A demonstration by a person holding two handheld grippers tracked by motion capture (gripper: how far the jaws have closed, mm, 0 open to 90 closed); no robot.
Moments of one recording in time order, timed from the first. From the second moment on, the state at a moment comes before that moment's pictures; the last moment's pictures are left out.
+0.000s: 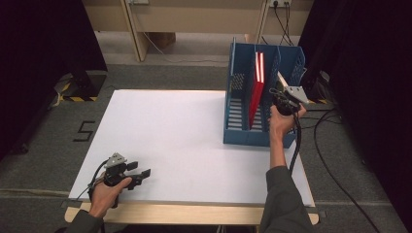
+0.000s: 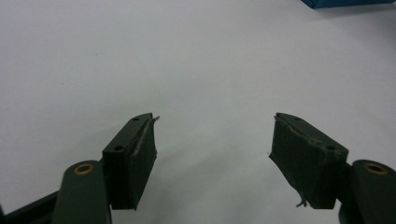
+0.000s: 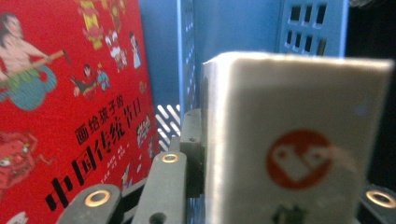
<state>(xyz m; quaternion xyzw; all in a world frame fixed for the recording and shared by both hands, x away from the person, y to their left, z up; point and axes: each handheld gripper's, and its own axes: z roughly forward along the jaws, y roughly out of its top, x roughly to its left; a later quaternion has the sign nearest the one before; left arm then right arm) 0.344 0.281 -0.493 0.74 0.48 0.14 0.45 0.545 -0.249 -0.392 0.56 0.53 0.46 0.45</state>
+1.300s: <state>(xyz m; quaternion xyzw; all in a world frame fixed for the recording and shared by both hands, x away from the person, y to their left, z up) 0.343 0.280 -0.493 0.74 0.48 0.14 0.45 0.554 -0.250 -0.403 0.60 0.56 0.41 0.40</state>
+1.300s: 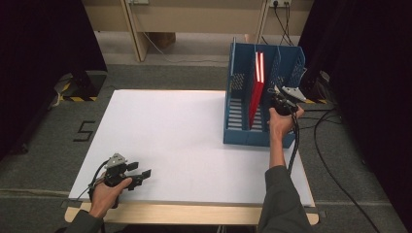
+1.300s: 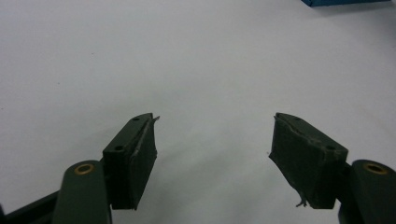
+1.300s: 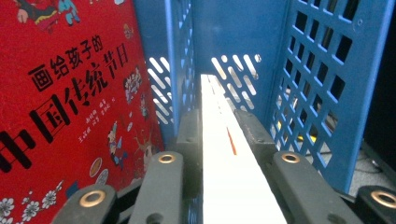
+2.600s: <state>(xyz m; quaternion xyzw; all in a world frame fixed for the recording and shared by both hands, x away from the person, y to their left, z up) 0.344 0.277 -0.494 0.75 0.48 0.14 0.44 0.482 -0.267 -0.390 0.57 0.62 0.42 0.35</state>
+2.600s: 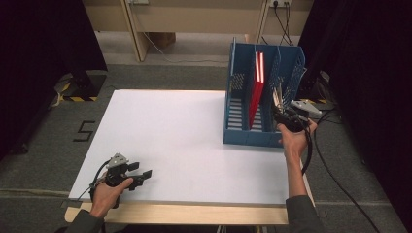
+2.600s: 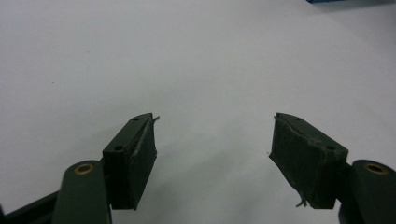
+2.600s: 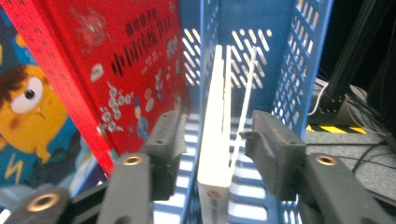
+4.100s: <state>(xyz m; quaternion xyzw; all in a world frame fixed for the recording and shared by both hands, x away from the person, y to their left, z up) 0.345 0.275 -0.496 0.75 0.47 0.13 0.44 0.461 -0.253 -0.400 0.55 0.63 0.43 0.35</state>
